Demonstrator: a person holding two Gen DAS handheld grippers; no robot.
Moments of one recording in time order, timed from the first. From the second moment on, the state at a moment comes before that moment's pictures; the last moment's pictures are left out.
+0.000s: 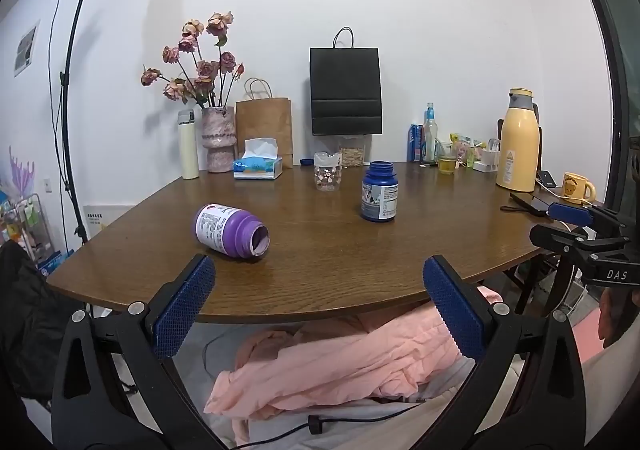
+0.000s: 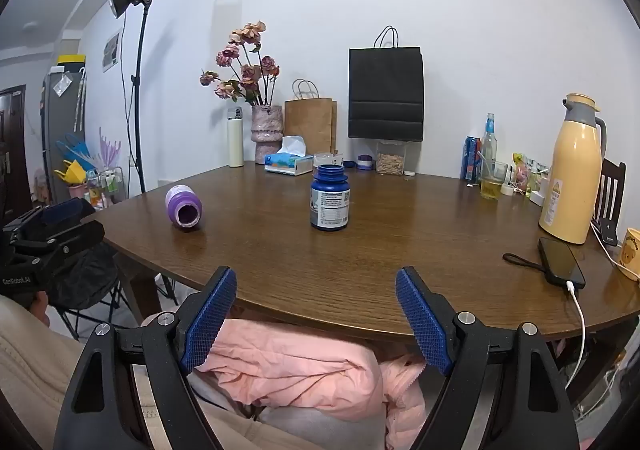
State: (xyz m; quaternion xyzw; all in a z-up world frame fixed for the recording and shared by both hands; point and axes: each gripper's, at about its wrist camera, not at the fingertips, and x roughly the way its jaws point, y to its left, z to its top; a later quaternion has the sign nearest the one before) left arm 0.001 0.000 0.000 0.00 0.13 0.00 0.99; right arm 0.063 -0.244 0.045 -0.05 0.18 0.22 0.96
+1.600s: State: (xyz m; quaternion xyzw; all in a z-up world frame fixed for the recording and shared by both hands) left arm -0.001 -0.004 0.001 0.00 0.13 0.00 0.99; right arm 0.064 -0.245 0.044 -0.05 0.18 0.22 0.96
